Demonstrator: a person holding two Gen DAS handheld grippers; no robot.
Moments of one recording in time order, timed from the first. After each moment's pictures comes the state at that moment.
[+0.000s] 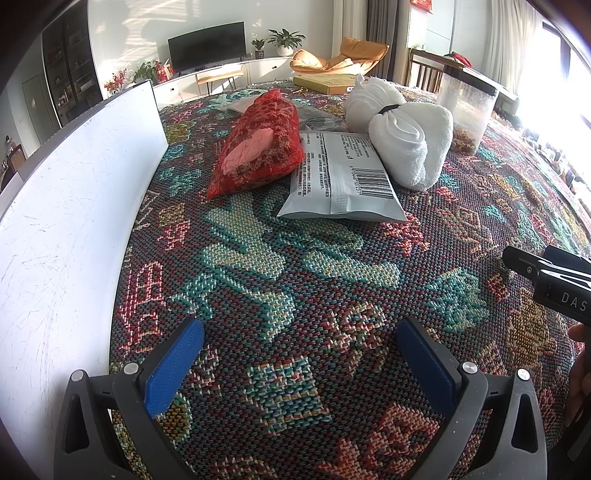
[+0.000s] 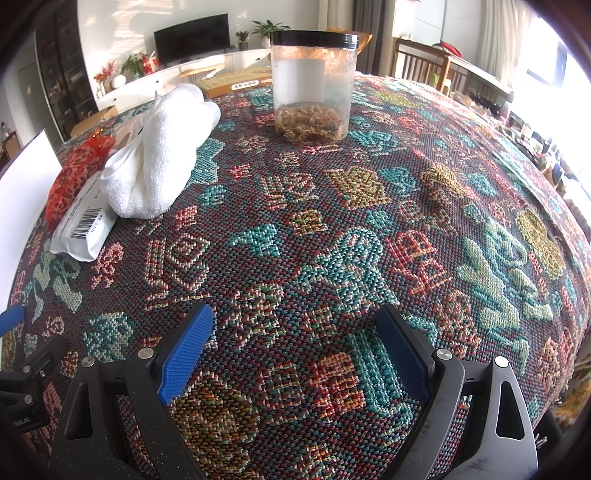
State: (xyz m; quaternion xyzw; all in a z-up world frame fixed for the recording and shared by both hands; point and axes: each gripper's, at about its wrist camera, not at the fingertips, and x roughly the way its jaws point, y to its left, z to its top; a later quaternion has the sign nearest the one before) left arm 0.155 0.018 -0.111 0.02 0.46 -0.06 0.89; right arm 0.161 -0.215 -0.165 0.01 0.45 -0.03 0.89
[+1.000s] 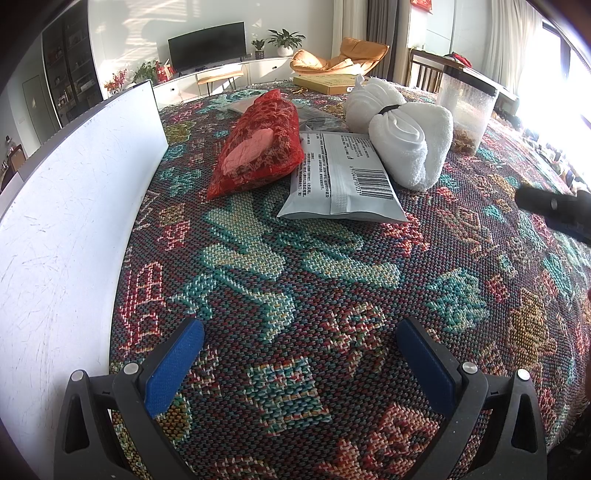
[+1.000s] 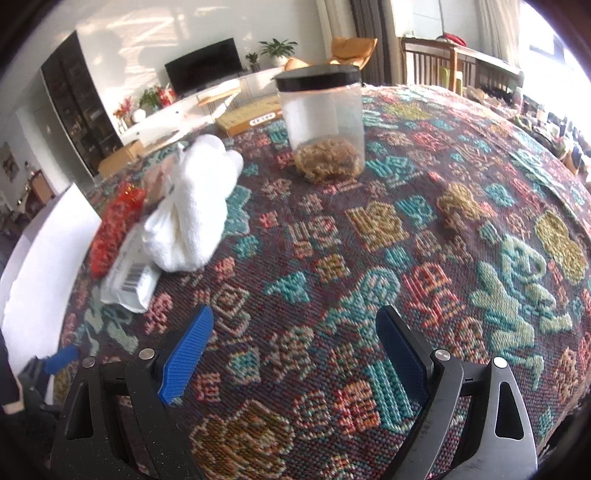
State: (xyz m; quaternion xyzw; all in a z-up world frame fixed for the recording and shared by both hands) left arm 0.155 0.018 -0.112 0.02 0.46 -0.06 0.89; right arm 0.184 -0.222 -0.121 0.10 0.41 0.05 0.91
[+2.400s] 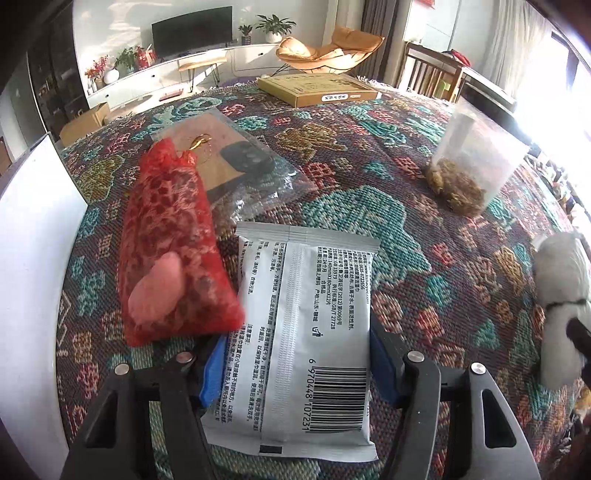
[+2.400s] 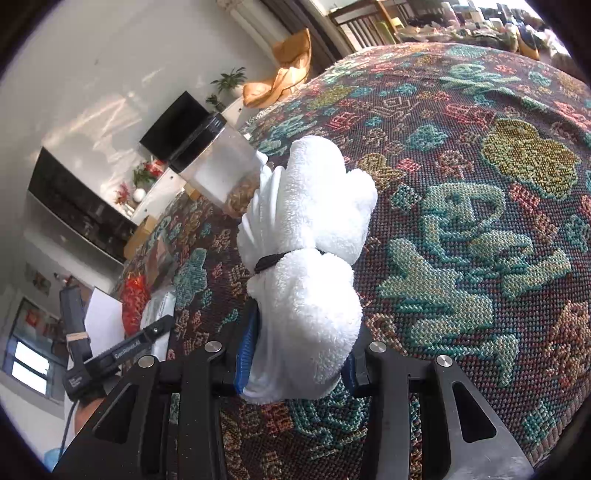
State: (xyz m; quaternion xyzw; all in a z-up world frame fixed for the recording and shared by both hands) left arm 0.263 -0.034 -0.095 0.00 0.49 -0.09 0.87; right arm 0.163 -0.349 -0.154 0.32 0.38 0.03 0.87
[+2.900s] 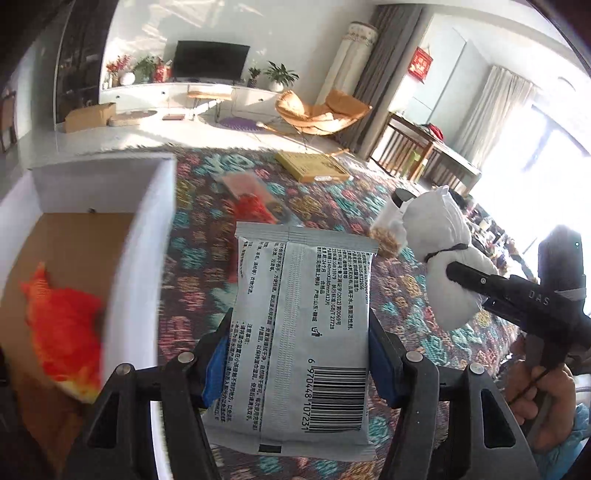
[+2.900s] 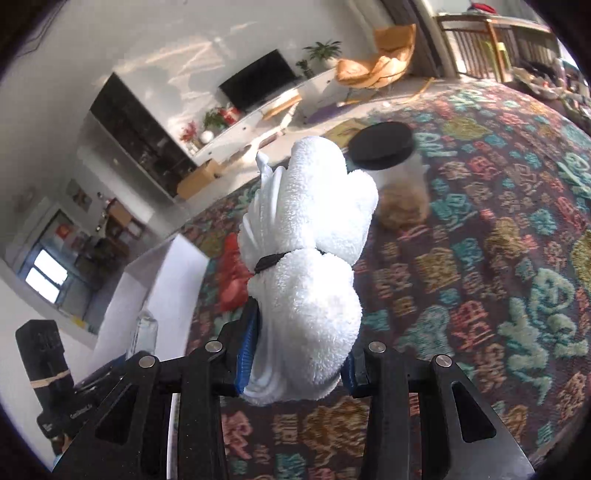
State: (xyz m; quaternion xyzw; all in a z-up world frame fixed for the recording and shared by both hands) left arm 0.112 0.094 0.038 -0.12 0.39 -0.12 0.91; right arm 0.154 -0.187 -0.033 0.20 0.40 0.25 0.86
